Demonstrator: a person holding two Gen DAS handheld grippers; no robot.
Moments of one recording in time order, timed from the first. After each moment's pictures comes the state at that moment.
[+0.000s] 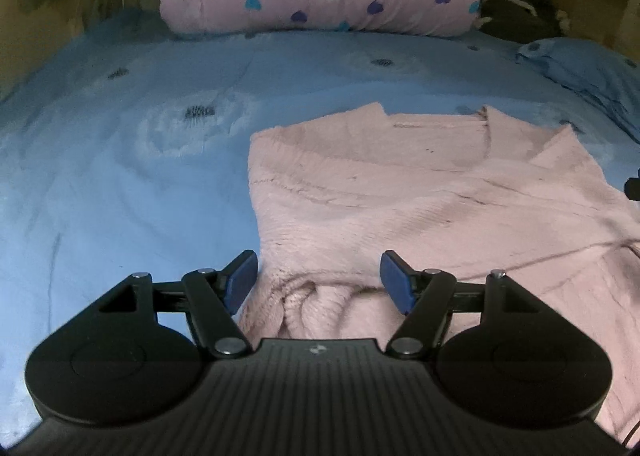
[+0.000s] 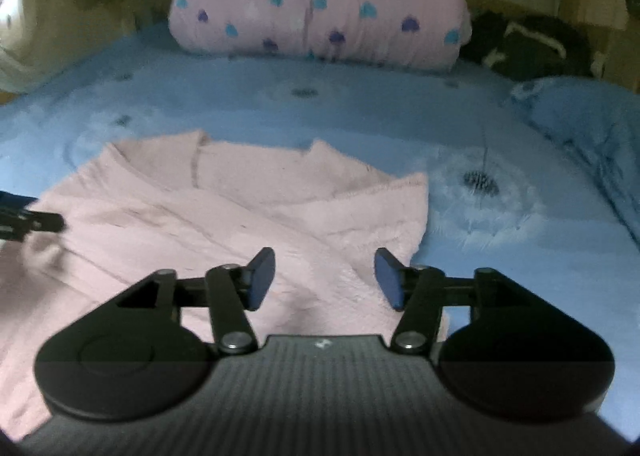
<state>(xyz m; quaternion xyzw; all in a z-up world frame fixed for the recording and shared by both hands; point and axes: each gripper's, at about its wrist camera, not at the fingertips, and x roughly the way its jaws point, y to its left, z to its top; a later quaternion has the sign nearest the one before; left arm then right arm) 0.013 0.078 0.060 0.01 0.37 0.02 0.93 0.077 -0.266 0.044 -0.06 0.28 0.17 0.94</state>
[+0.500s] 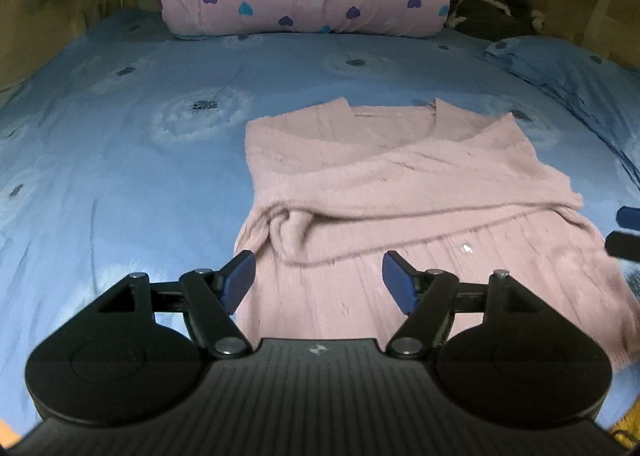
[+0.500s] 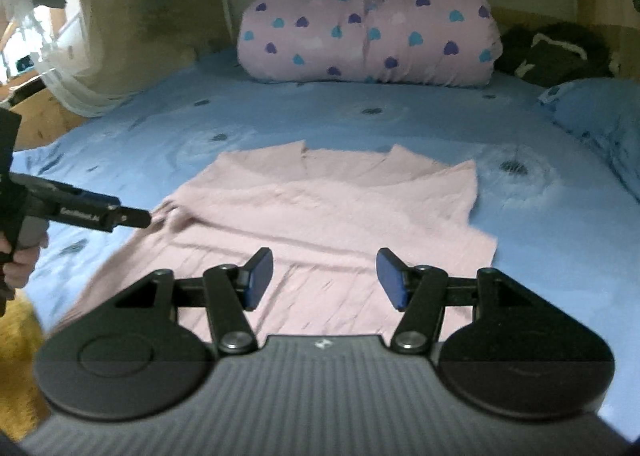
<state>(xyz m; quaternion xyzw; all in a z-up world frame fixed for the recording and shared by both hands) -0.095 0.058 0.116 0.00 0.38 0.00 0.92 -0.051 -0.261 0.076 -0.01 0.27 0.24 0.93</state>
